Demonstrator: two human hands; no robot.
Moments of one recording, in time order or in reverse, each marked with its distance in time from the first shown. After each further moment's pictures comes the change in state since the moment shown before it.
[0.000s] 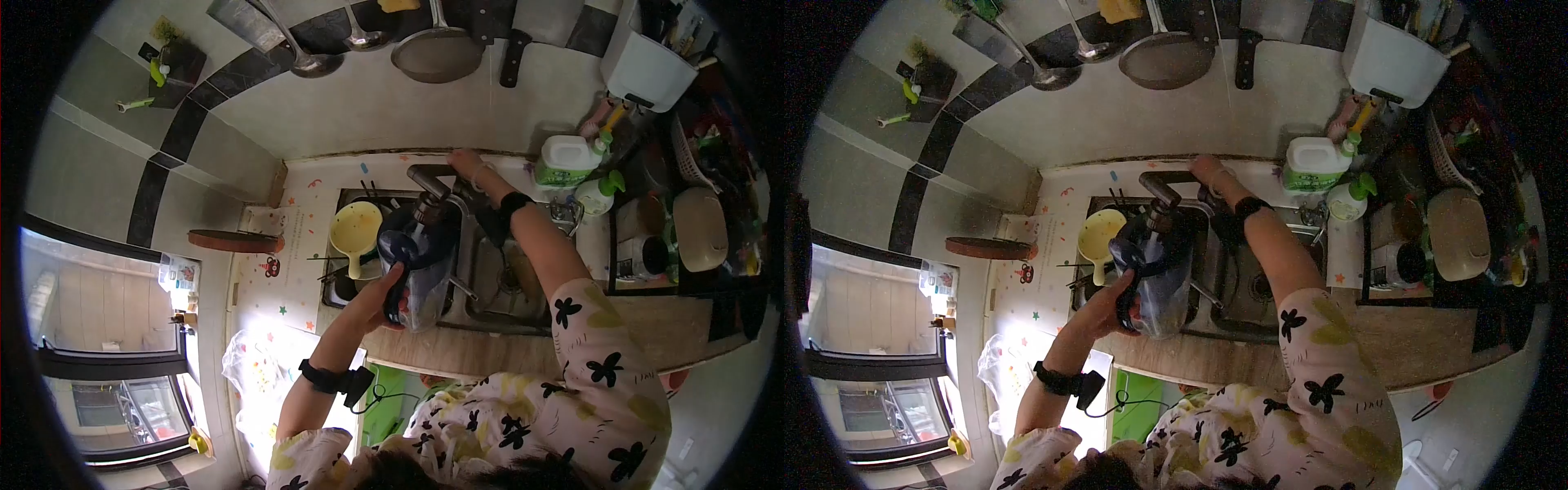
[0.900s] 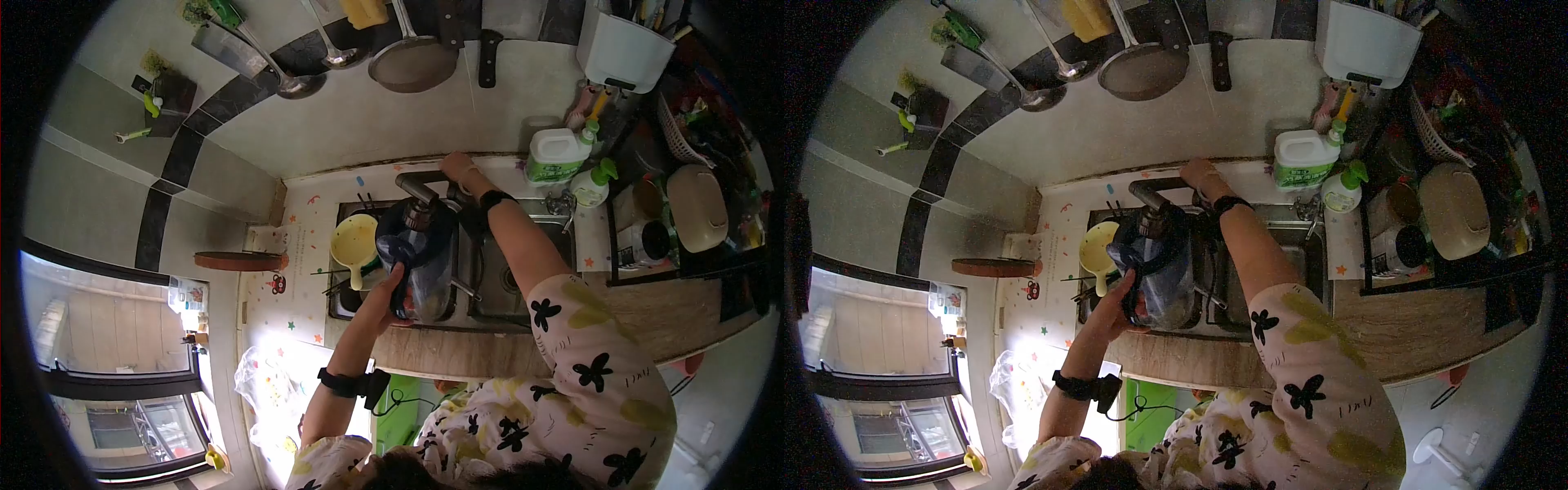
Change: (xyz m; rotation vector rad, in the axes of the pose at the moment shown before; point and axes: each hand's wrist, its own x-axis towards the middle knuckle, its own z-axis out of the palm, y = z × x) left_hand 0.015 -0.003 0.015 0.004 0.072 0.134; right_hand 0.004 -0.010 -0.005 -0.196 -0.153 0.107
